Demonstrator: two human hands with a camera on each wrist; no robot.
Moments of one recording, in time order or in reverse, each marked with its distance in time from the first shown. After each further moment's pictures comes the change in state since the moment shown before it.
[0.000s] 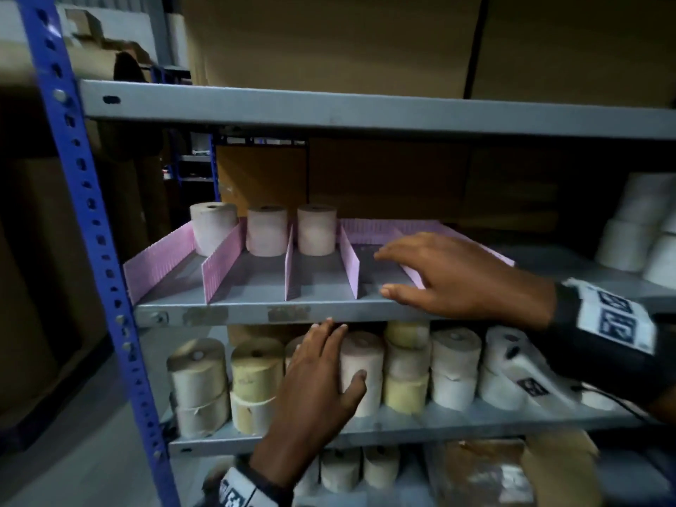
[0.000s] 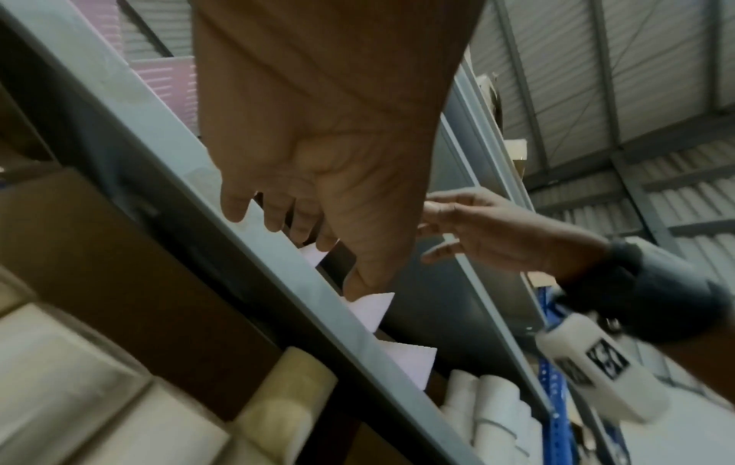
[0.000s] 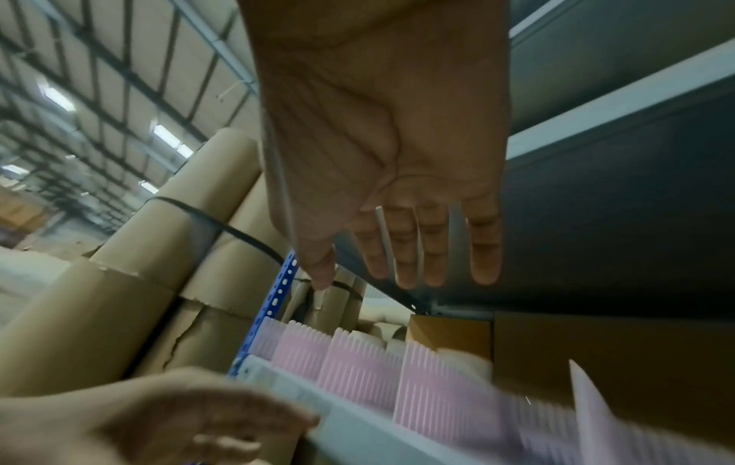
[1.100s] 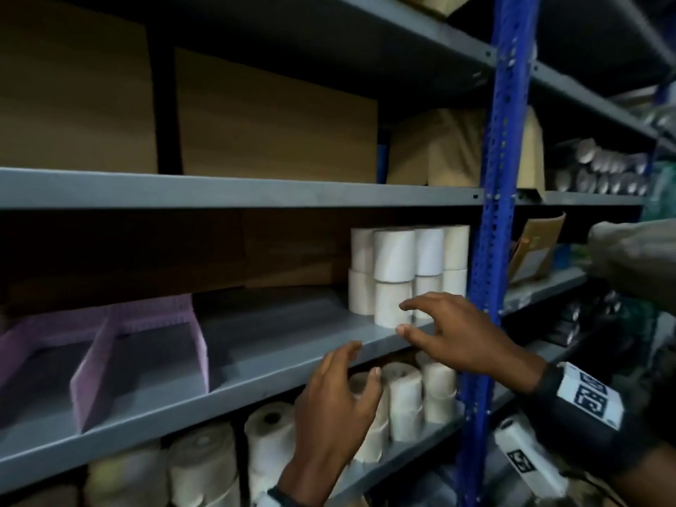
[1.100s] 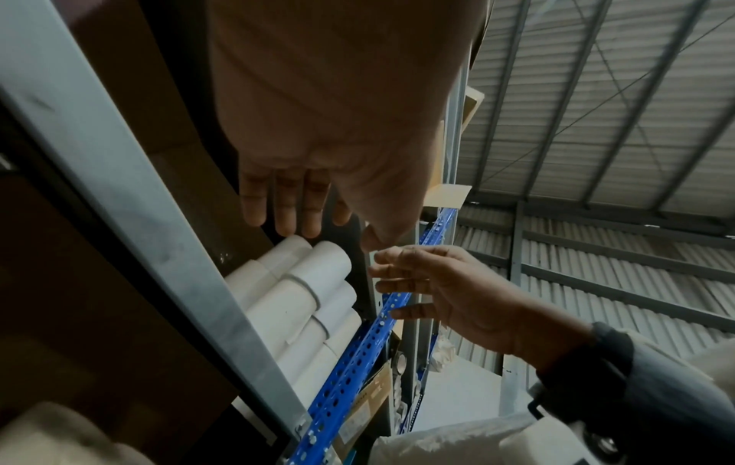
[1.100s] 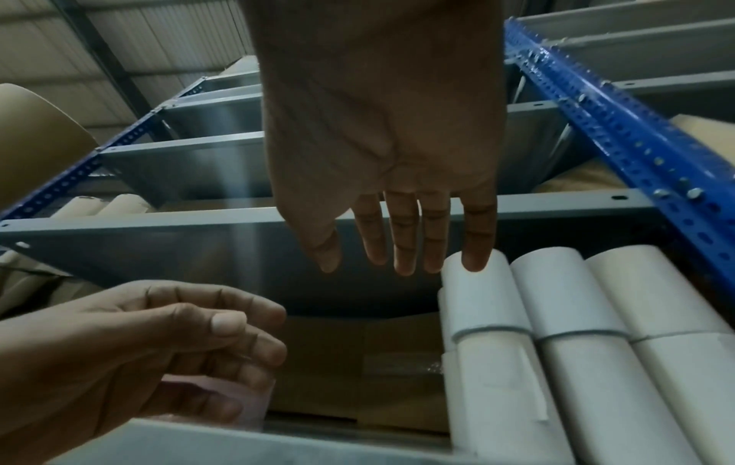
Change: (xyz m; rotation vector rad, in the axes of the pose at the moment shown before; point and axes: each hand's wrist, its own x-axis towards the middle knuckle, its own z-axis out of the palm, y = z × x) left_hand 0.136 0.363 0.215 -0.580 0.026 0.225; right_hand -0.287 0.322 -0.028 0.002 0.153 0.676
